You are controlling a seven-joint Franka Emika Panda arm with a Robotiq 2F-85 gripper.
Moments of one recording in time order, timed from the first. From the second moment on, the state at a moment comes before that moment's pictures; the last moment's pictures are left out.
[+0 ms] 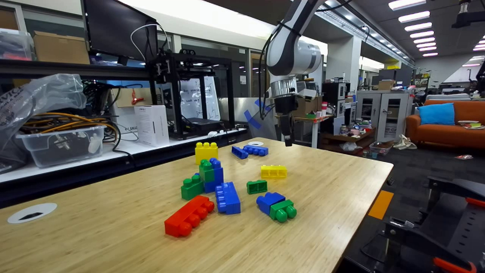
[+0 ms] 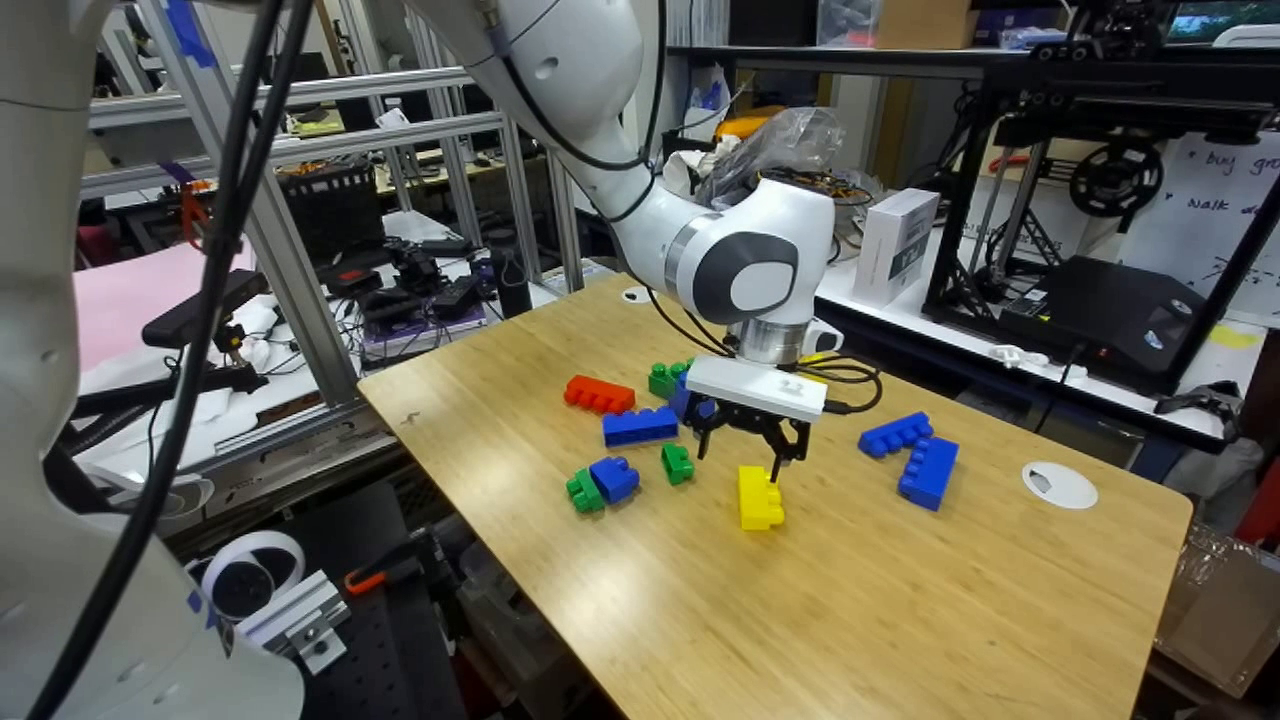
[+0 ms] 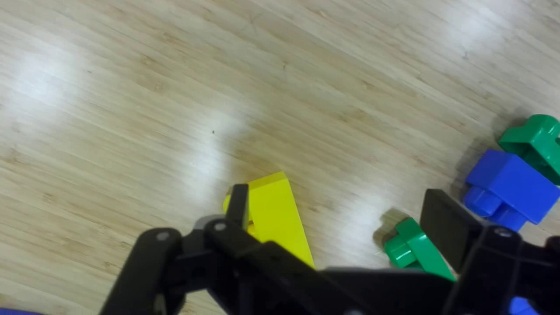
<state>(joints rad) -0.07 0.54 0.02 -1.99 -0.05 2.37 -0.65</state>
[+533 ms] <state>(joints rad) -0.06 0.68 0.03 -1.92 -0.14 2.48 -0.65</state>
